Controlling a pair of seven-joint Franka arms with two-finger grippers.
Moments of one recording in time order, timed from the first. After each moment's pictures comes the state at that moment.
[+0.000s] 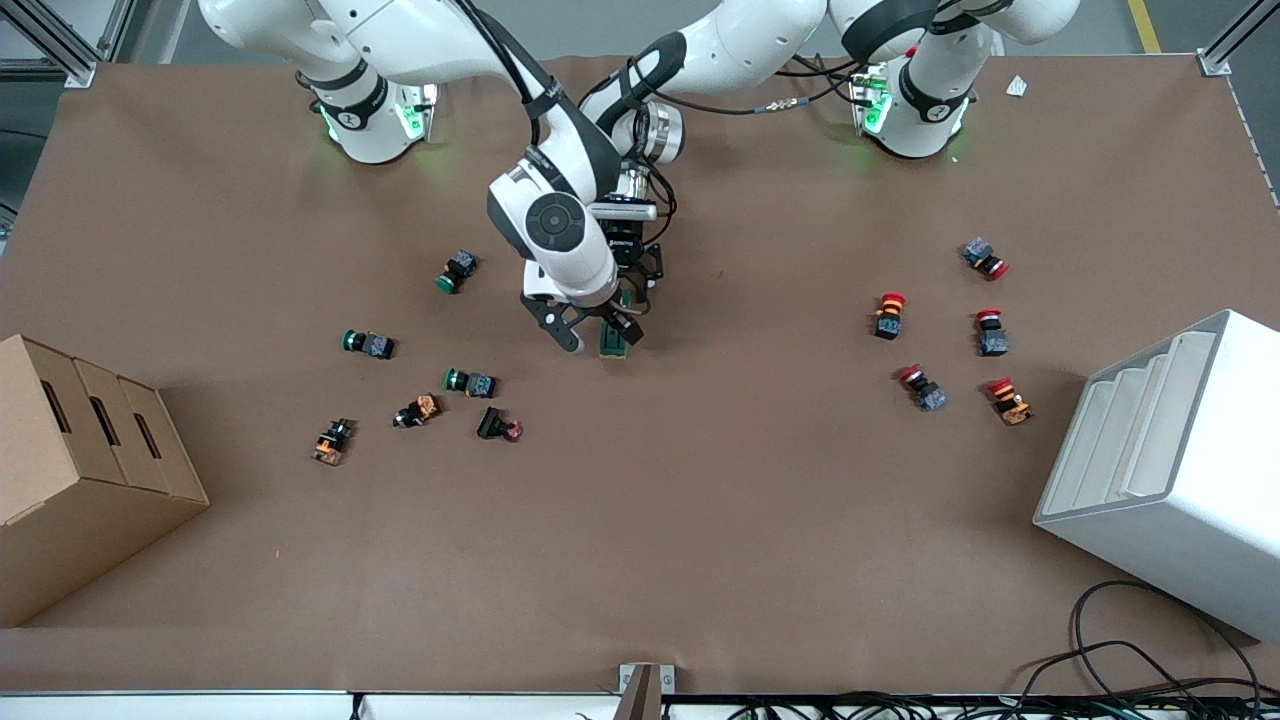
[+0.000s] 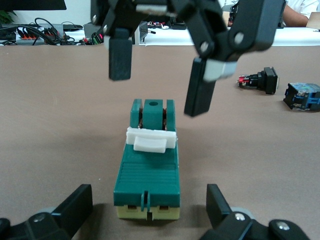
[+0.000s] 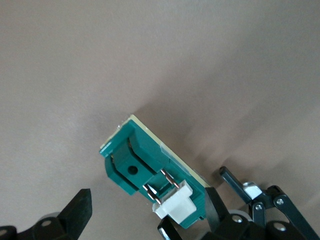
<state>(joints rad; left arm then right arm) -0.90 0.91 -0.44 -1.85 1.92 1.84 -2.61 0.74 0.53 0.06 -1.88 0.17 2.43 1.51</state>
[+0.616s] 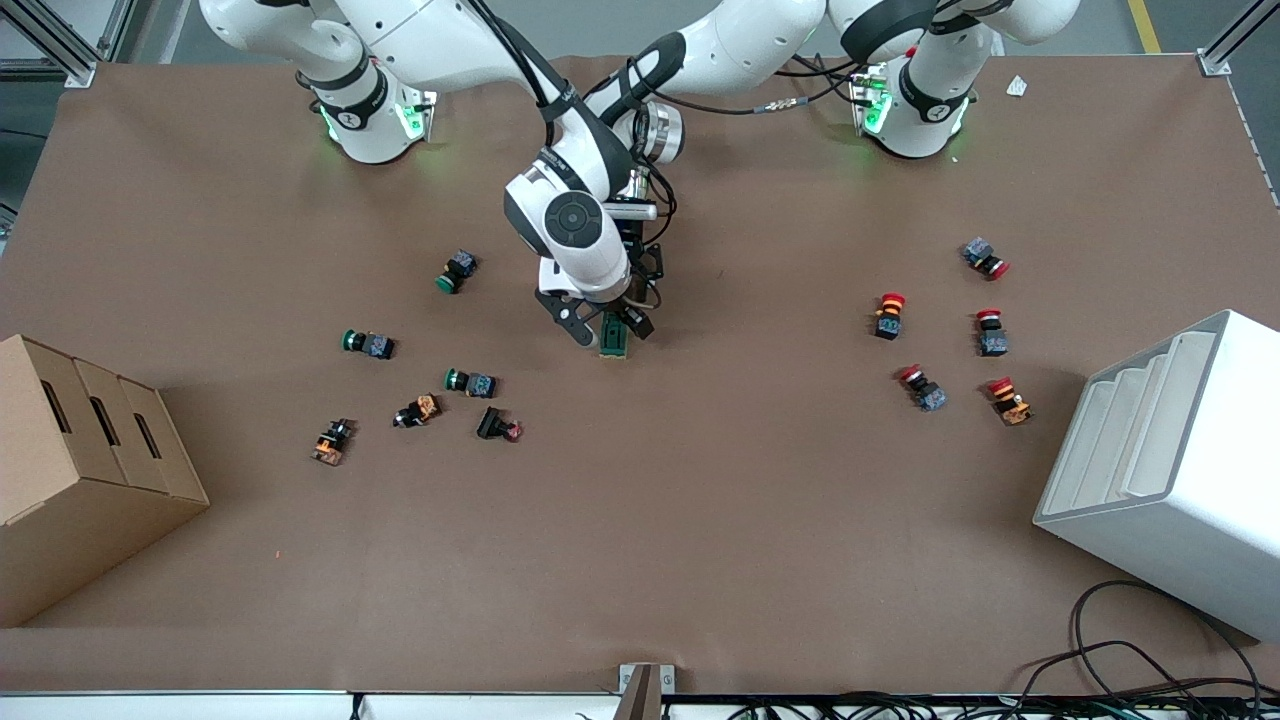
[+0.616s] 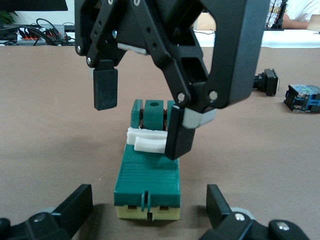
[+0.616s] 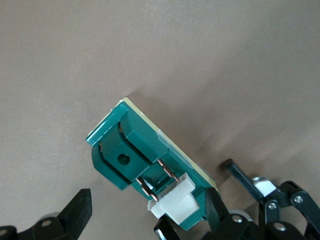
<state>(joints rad) -0.90 0.91 -0.44 -1.85 1.92 1.83 -2.62 0.77 0.57 0.06 -1.88 0.17 2.48 1.52</state>
